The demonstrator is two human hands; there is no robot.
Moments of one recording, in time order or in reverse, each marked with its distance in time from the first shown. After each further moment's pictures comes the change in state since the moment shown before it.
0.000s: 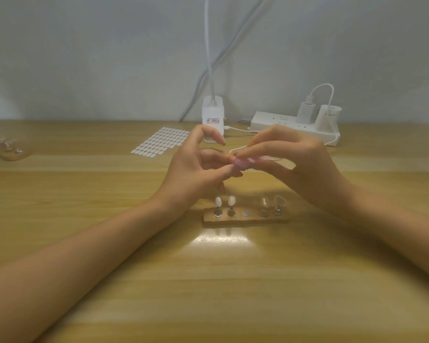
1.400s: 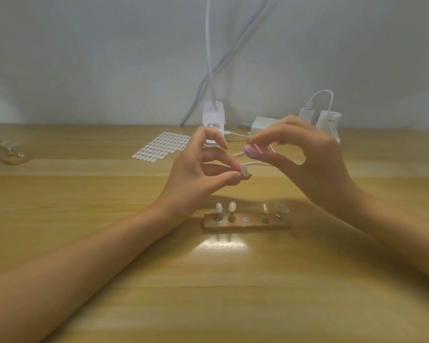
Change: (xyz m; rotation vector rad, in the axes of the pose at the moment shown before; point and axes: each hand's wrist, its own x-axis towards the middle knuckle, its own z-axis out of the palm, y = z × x) left_hand -0.002 0.000 0.000 0.046 -0.026 0.089; right_hand 0.006 -0.009 -0.006 0.047 0.135 0.127
